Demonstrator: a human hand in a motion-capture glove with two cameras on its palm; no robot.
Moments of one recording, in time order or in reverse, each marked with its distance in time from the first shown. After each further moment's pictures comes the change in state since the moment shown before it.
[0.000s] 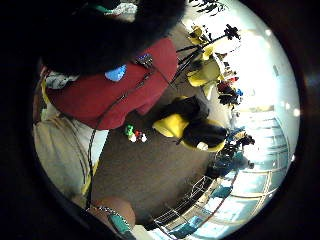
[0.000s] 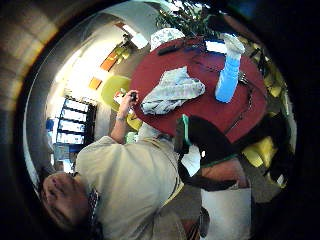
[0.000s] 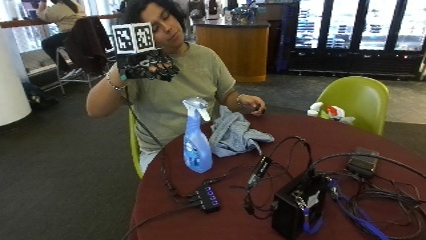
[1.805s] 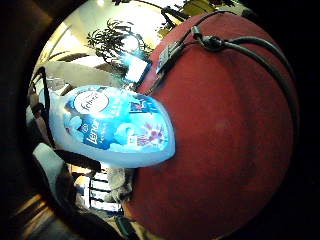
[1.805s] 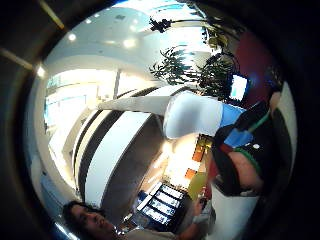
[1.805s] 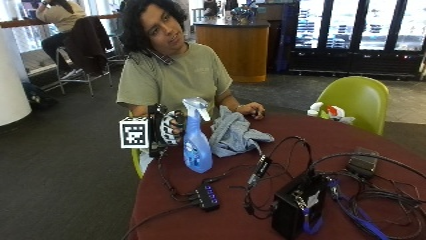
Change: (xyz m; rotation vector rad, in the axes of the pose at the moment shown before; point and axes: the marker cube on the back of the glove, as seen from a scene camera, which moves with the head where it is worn) arm 0.042 -0.114 0.184 0.863 -1.228 0.634
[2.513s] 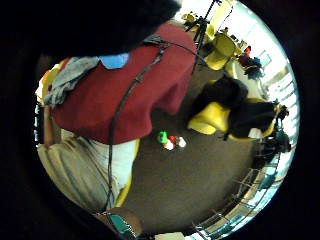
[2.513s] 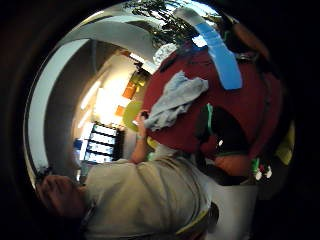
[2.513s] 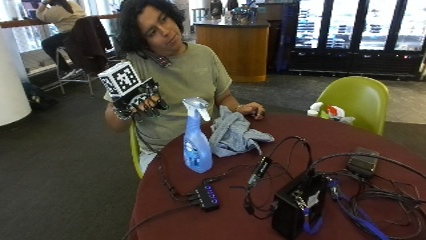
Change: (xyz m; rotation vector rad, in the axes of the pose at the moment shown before) arm -0.074 0.085 -0.121 -0.621 1.002 -0.420
